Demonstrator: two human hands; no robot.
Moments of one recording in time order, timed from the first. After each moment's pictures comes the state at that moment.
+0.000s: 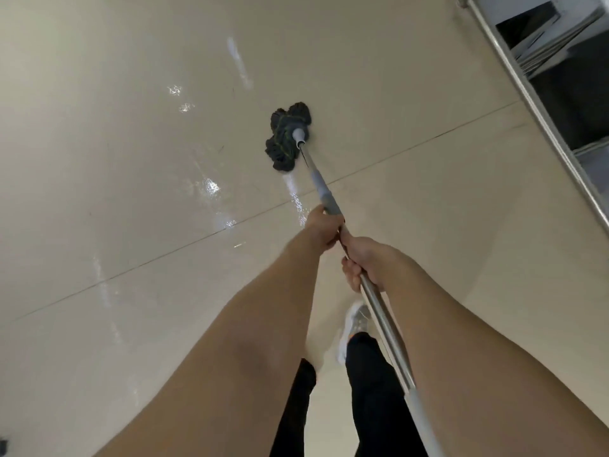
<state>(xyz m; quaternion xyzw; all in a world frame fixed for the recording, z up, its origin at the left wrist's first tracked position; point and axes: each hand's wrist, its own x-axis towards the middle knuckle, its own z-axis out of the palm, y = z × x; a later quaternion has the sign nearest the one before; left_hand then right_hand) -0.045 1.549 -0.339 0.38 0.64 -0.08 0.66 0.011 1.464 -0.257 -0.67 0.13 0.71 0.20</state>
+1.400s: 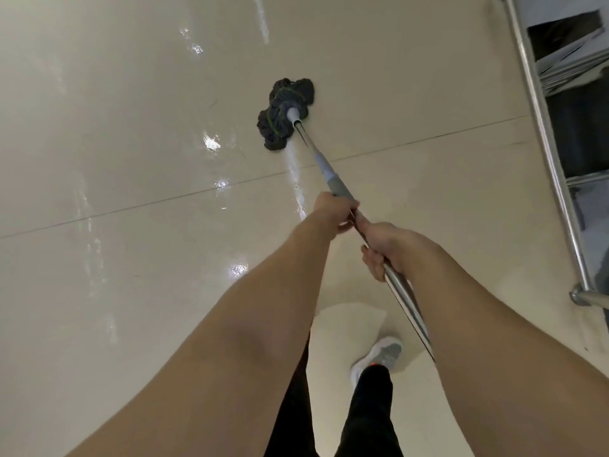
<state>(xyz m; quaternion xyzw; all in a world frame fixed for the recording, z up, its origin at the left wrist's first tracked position) 0.057 1.511 -0.350 0.27 0.66 -0.01 0.70 0.132 1.434 -0.258 -0.70 0.04 0.71 0.07</state>
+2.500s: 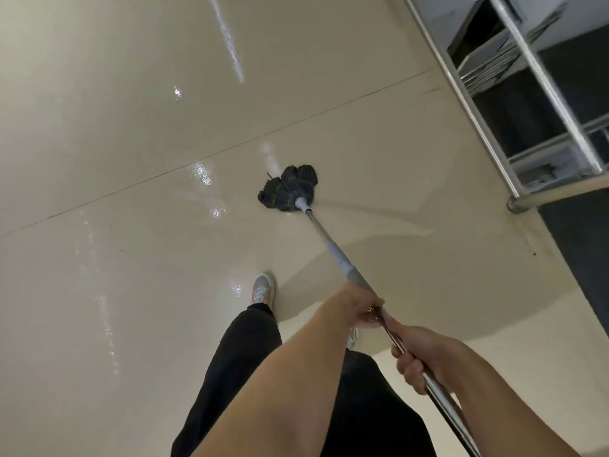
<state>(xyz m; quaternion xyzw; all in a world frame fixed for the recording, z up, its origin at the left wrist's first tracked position) 0.043 0.949 -0.251 0.23 0.61 -0.24 0.72 0.125 0.842 -0.179 -0.62 0.19 0.76 0.05</state>
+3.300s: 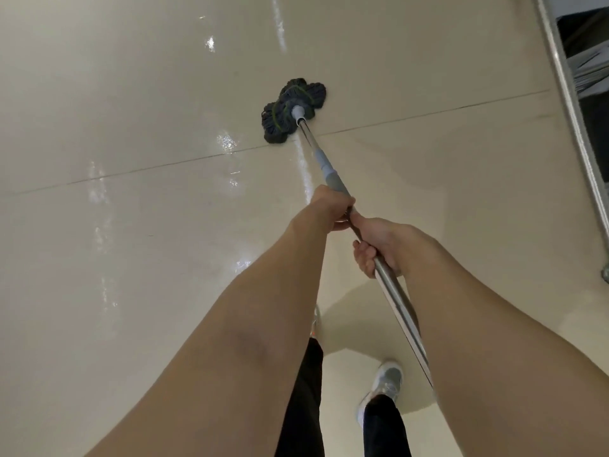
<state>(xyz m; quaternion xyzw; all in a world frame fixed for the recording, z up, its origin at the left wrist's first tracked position) -0.079 1.366 -0.351 0.33 0.68 -0.01 0.66 -0.003 1.288 -0.283 -0.67 0.06 0.74 0.07</state>
